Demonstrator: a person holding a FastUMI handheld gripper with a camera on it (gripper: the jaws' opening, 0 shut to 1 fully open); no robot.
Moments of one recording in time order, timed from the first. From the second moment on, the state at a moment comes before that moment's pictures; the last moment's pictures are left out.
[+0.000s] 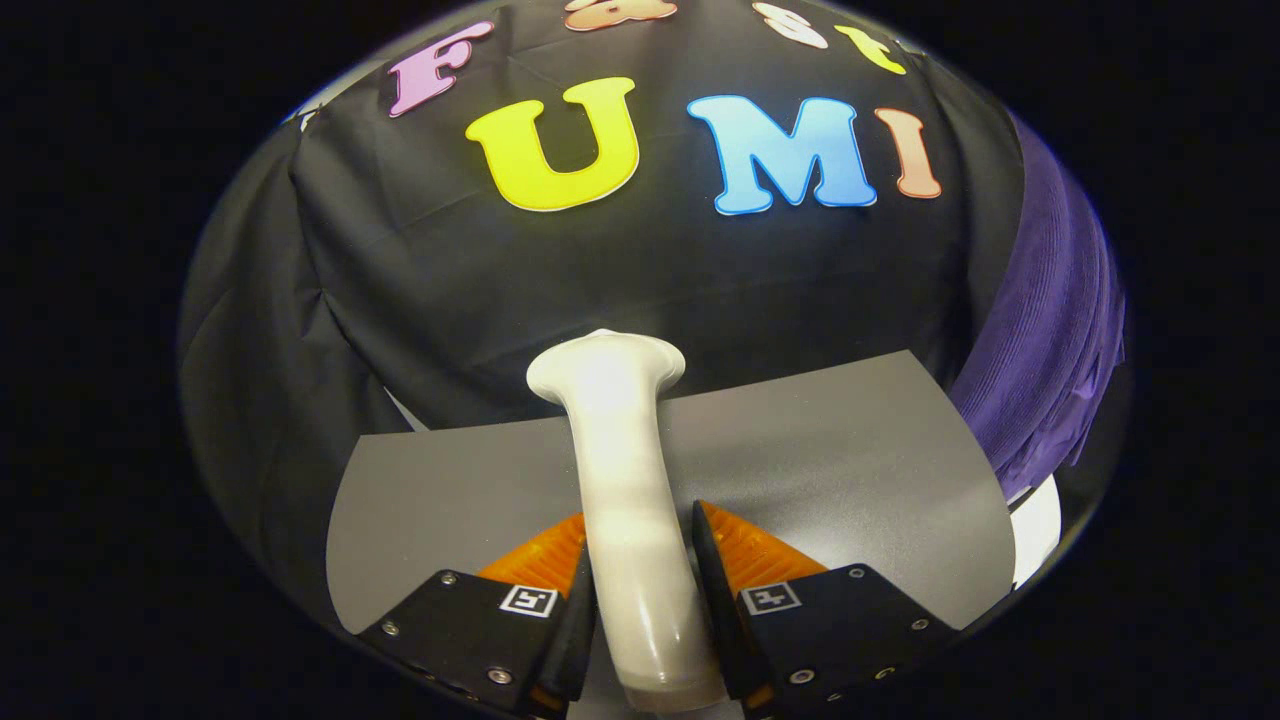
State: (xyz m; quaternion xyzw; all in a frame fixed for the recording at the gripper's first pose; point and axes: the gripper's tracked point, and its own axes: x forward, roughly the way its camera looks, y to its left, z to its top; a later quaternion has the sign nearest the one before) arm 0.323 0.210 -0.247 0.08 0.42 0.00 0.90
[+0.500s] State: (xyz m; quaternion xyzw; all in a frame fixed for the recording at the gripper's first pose) arm 0.320 0.207 -0.241 0.08 0.36 0.01 0.93
